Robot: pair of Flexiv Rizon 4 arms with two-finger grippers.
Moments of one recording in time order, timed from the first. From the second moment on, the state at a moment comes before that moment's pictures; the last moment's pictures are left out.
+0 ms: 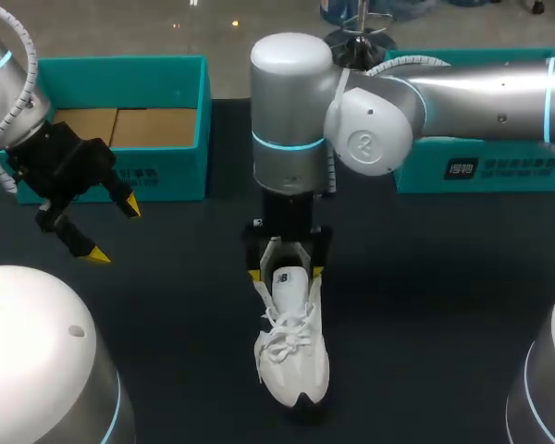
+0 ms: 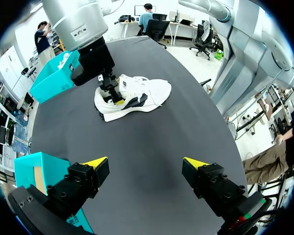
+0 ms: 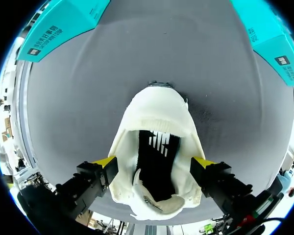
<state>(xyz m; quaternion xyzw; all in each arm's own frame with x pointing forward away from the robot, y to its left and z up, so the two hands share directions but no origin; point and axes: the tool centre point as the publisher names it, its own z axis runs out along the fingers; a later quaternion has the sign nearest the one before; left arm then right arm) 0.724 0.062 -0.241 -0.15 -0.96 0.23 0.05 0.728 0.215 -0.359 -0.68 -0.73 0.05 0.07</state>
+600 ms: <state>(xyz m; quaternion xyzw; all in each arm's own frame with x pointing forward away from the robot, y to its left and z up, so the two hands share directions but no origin) 0.724 0.062 -0.241 -0.15 -0.96 0.23 0.05 0.710 0.199 -0.309 -0.71 -0.70 0.07 0.03</state>
